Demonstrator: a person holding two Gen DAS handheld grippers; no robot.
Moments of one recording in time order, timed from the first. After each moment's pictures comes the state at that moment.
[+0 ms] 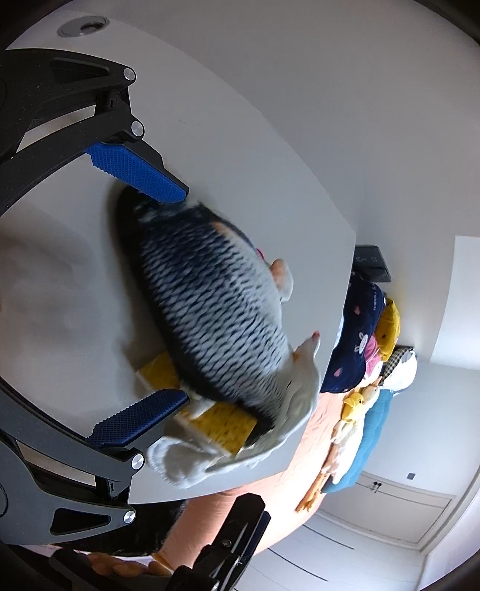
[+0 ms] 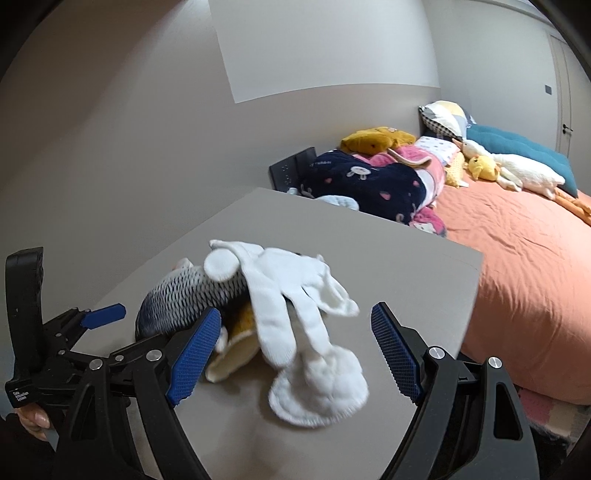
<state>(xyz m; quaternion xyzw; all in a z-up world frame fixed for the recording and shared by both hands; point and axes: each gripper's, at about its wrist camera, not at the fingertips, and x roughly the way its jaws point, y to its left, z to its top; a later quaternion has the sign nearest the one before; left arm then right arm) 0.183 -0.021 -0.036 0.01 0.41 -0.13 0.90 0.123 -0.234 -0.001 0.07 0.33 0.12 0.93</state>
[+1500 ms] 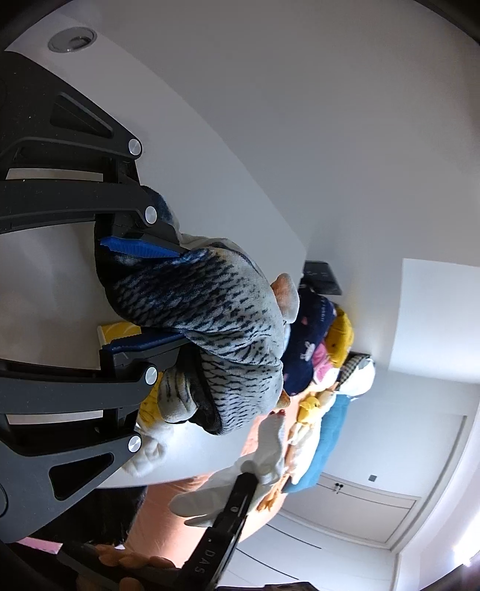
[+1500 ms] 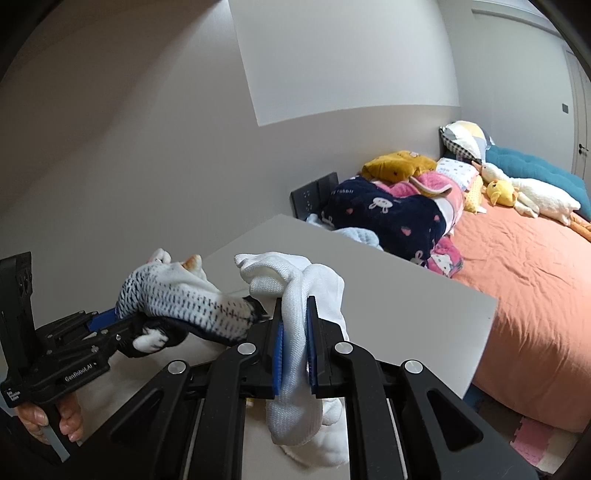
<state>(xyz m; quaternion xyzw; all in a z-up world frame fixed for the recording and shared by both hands) 0.166 -0.005 0.015 -0.02 0.33 -0.11 0.94 0.132 -0.232 0.038 0.06 0.30 0.15 0.94</state>
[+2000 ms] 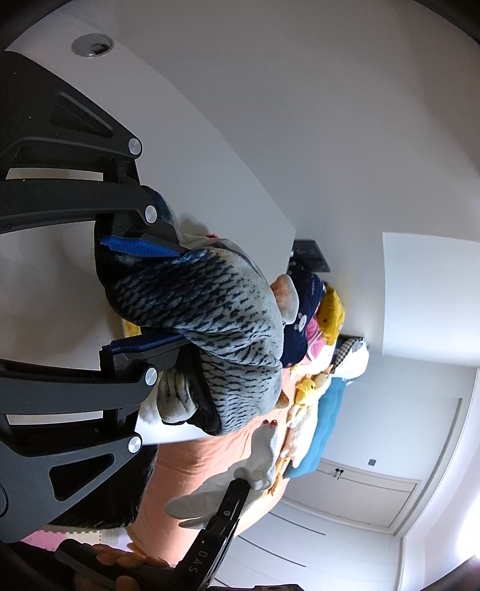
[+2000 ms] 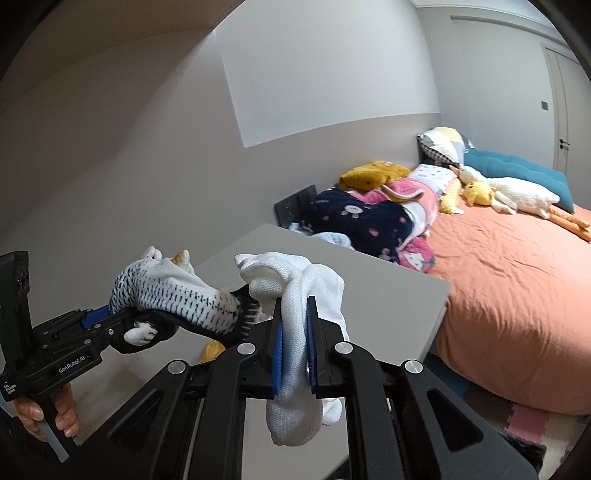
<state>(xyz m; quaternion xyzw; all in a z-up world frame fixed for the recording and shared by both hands) 0.112 -0.035 0.038 -0.01 0.32 -0.13 0.94 0.066 -0.274 0.058 0.08 0.29 0.12 0.95</state>
